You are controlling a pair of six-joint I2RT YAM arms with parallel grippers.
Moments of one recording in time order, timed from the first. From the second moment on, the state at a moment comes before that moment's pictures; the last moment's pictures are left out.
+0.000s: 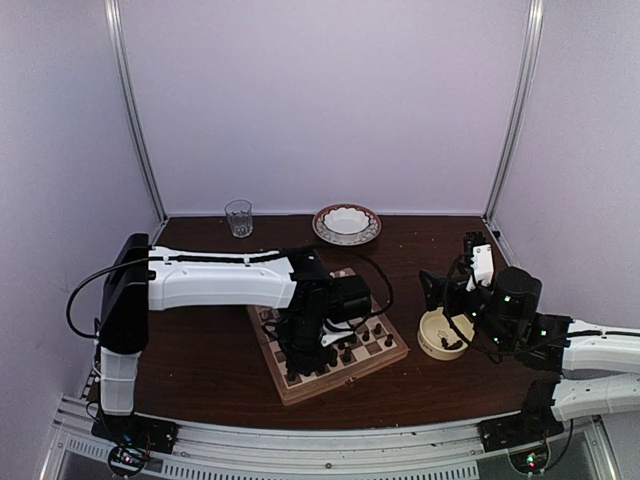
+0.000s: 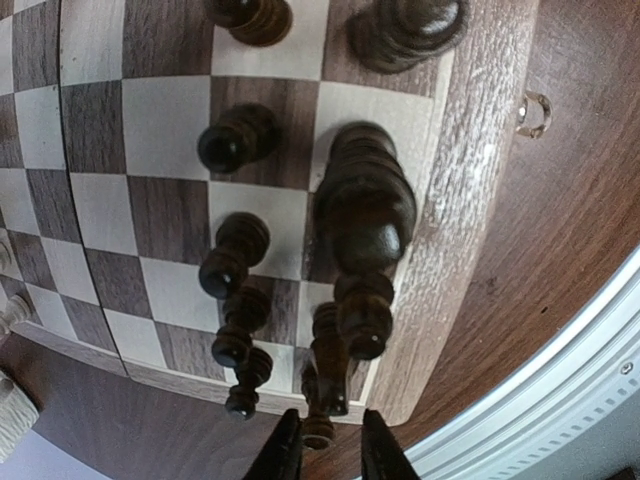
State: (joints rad) left arm -1.20 2.09 1.75 -1.28 -0.06 -0.16; right arm 0.86 0.84 0.39 0.28 0.52 0.23
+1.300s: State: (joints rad) left arm -0.96 1.34 1.01 -0.37 -0.17 -0.17; right arm 0.74 0.90 0.60 -0.51 0.51 0.51
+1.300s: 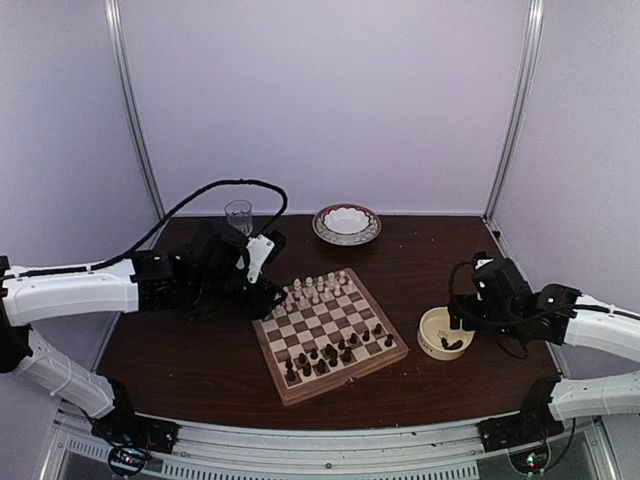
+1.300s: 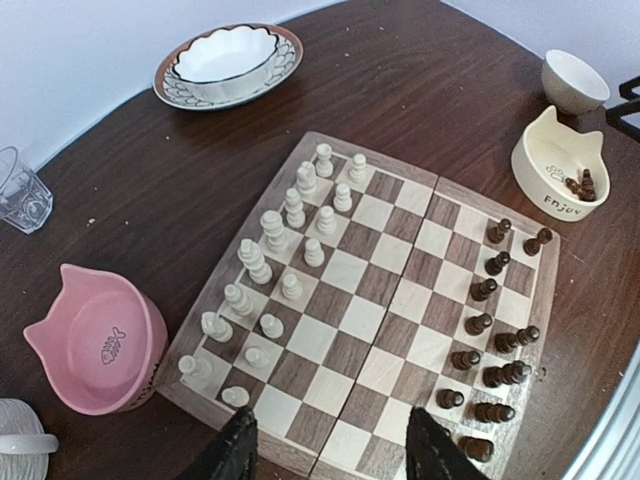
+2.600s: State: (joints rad) left arm -0.96 1.18 0.76 -0.03 -0.22 -0.14; right arm 0.52 1.12 0.56 -0.52 0.35 0.62
